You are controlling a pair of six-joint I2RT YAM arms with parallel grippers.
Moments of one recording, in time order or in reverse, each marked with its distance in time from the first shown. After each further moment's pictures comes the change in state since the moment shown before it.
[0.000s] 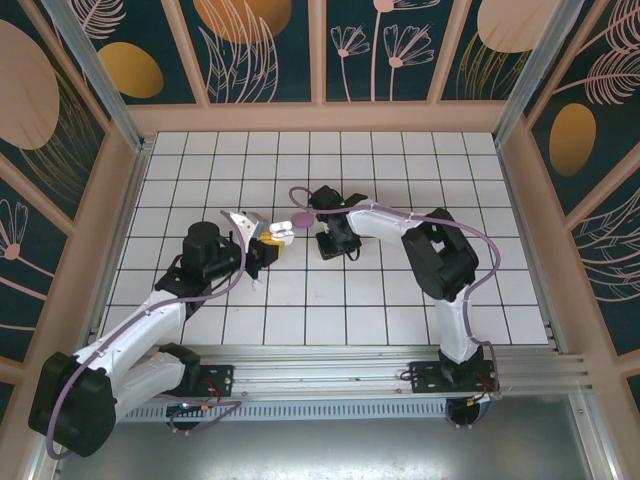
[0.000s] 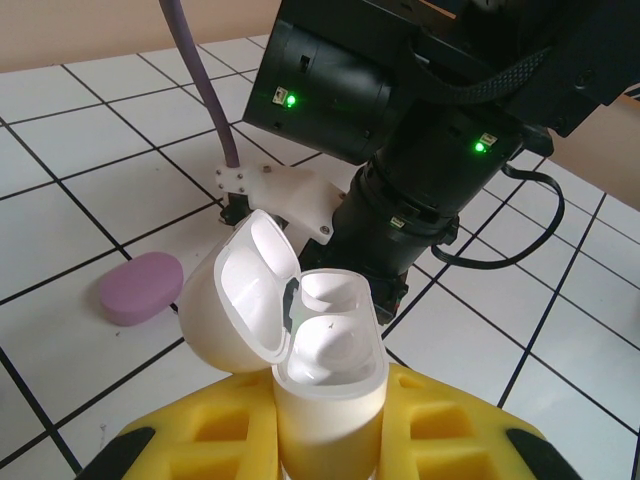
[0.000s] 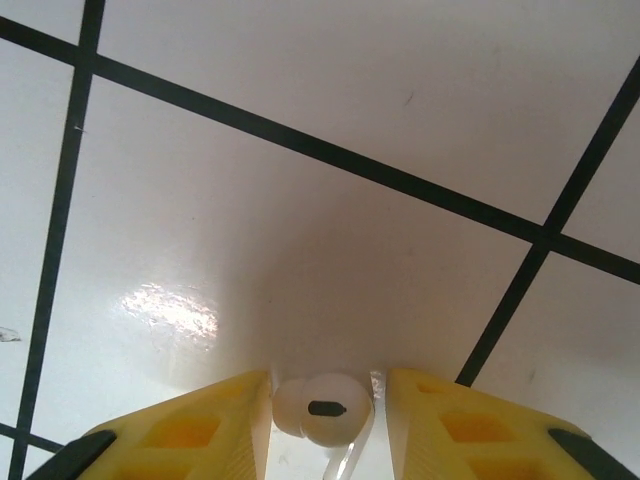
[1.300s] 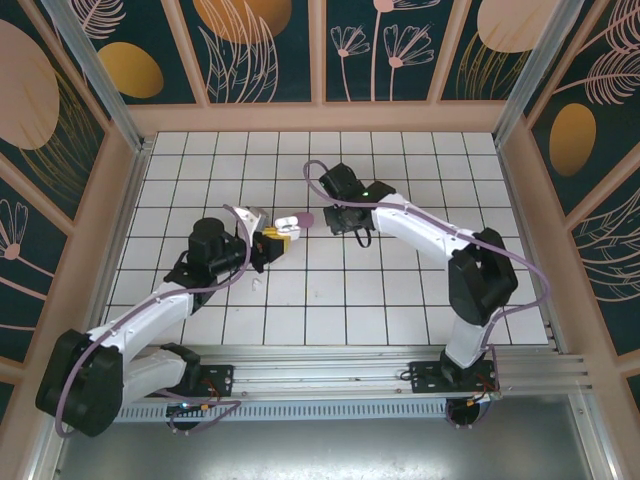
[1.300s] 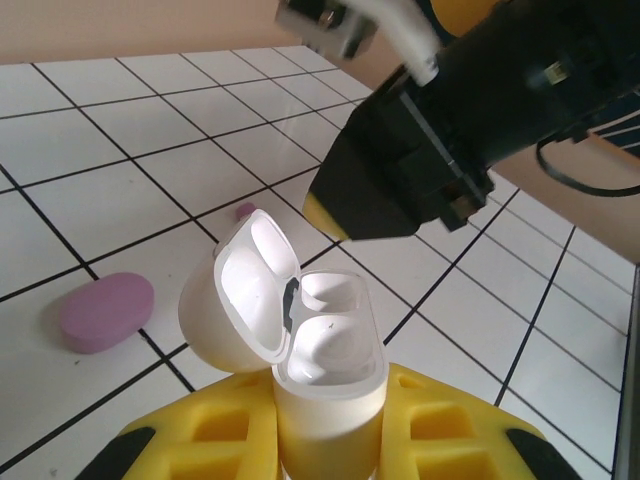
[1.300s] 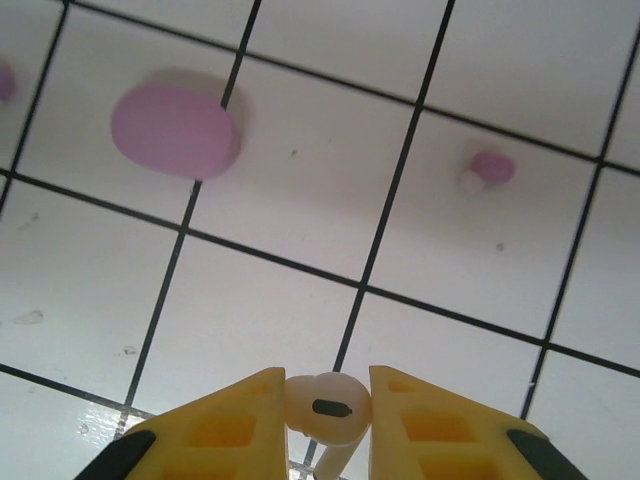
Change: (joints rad) left arm -0.004 0.127 0.000 0.179 0.048 -0.107; right arm -0.003 -0.290 -0.004 0.008 0.192 0.008
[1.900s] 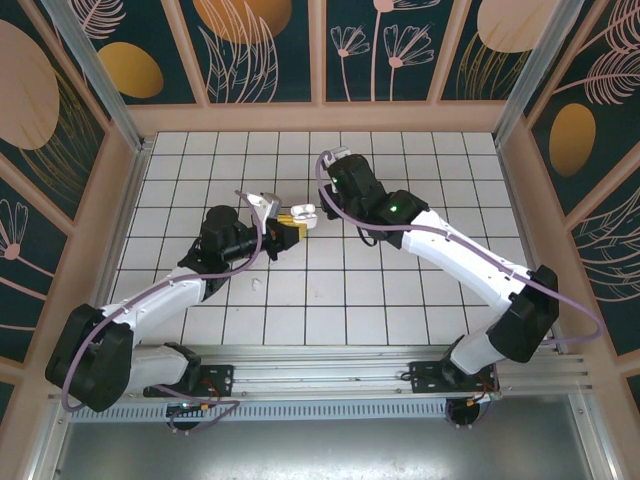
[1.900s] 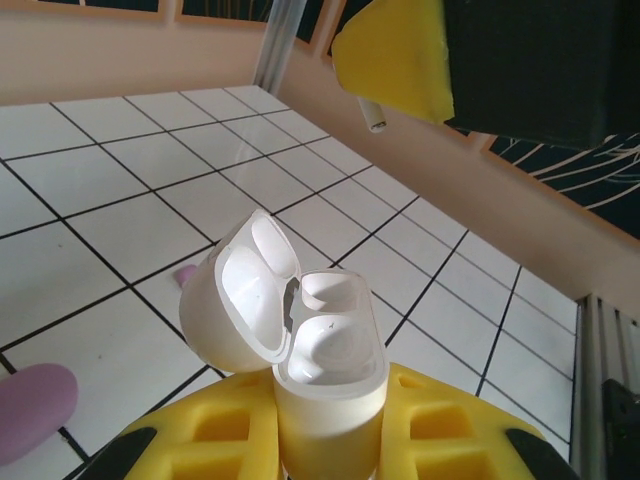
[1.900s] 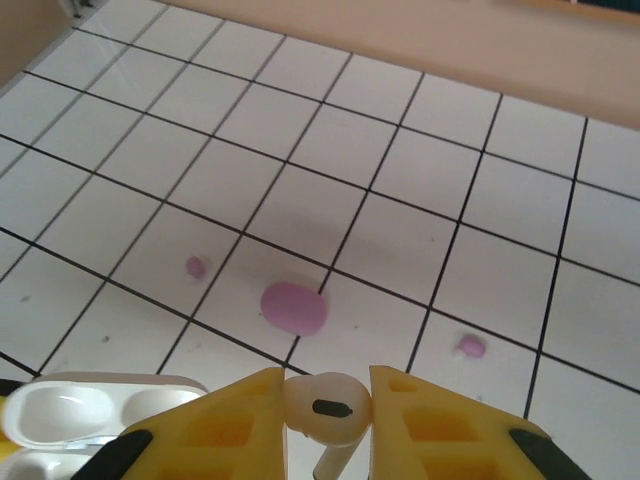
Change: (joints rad) left arm -0.067 0.123 0.114 0.110 0.014 -0.097; right arm 0.120 -0.266 -0.019 0.192 0.109 -0.107
